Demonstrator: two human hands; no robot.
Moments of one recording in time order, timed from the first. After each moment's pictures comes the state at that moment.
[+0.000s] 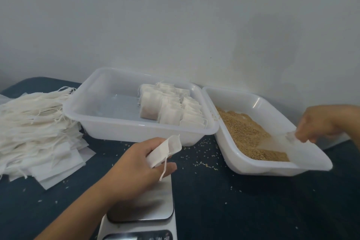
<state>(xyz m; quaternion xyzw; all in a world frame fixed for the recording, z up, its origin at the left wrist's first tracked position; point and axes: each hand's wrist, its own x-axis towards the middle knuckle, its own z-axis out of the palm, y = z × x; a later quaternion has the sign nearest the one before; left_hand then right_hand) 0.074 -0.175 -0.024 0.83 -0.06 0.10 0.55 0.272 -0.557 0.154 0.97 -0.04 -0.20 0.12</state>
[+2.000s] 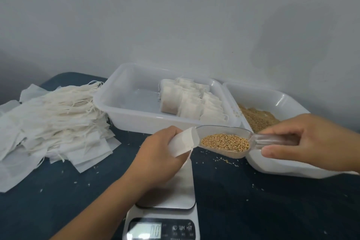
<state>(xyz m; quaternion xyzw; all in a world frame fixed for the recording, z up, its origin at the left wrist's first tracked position) 0.074 -0.175 -0.026 0.87 0.04 0.14 0.47 0.151 -0.464 0.126 0.92 0.33 -0.12 -0.17</state>
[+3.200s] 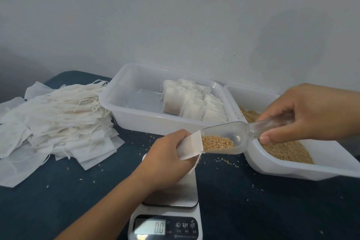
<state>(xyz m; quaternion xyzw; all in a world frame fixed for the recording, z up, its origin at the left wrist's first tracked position) 0.072 -0.180 -0.029 0.85 -0.01 0.12 0.51 0.144 -0.411 0.189 0.92 0.35 -0.15 -0.05</state>
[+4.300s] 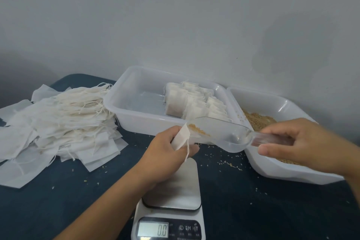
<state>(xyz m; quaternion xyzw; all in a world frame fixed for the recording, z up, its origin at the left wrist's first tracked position) 0.075 -0.172 -0.019 0.75 0.05 0.08 0.66 0.148 -0.444 0.119 0.90 0.33 -0.11 -0.26</state>
